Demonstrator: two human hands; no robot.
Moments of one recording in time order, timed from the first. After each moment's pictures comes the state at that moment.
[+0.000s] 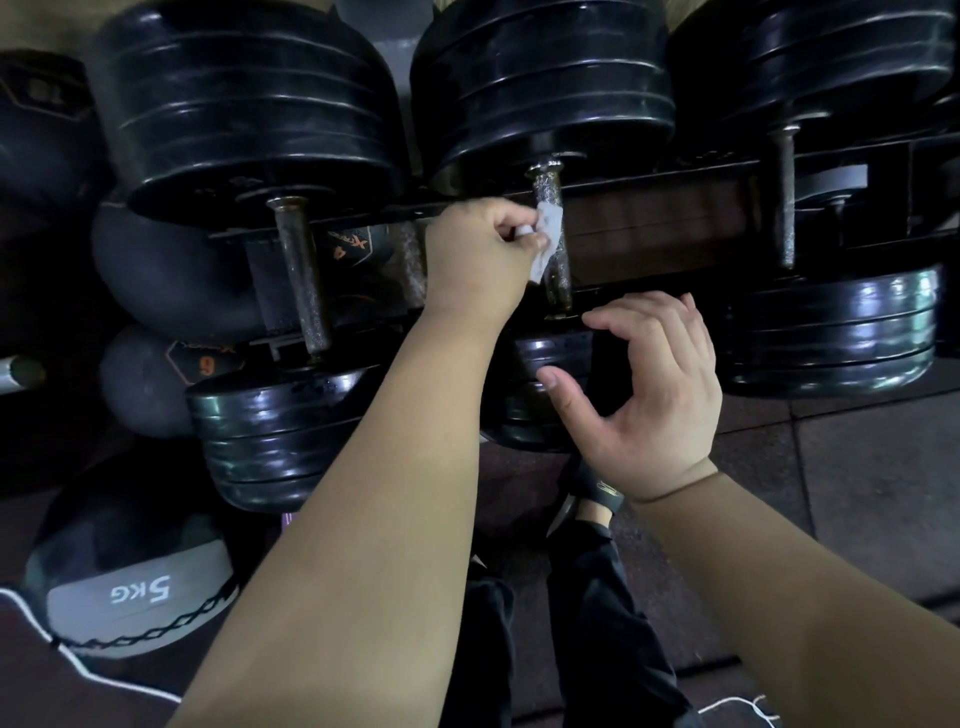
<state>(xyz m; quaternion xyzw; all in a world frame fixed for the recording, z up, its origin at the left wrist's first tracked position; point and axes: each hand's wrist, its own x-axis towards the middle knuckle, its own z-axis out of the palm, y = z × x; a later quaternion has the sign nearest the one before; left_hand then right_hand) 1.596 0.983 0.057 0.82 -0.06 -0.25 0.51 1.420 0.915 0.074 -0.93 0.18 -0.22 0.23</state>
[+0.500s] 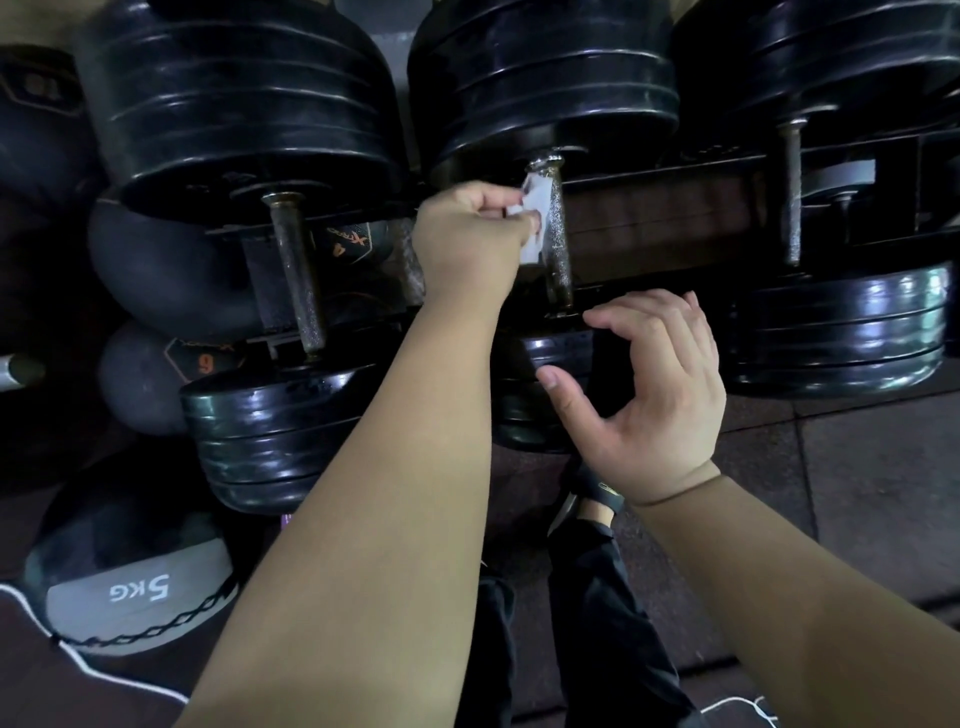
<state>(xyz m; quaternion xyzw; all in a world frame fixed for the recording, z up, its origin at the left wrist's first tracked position) 1.603 0.975 0.057 0.77 0.09 -0.25 0.58 1.419 0.915 0.073 -0.93 0.19 -0.22 0.23</state>
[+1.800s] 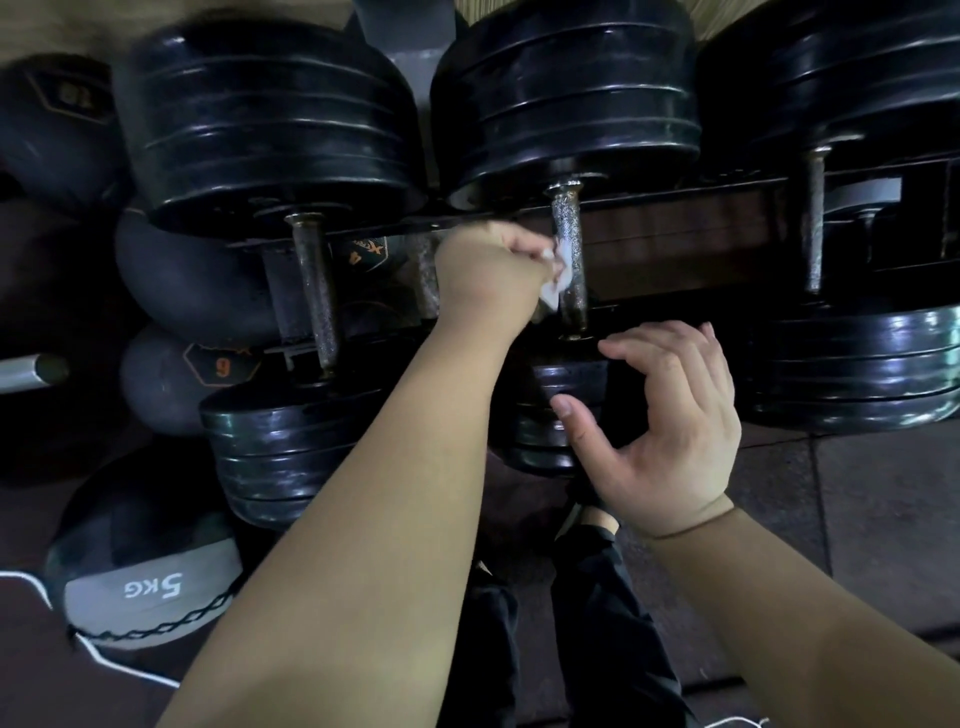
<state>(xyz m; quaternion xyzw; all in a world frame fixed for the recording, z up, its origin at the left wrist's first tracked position) 1.602 0.979 0.067 0.77 0.06 -0.34 0.54 1.420 0.914 0.076 -0.93 0.18 -0.23 0.22</state>
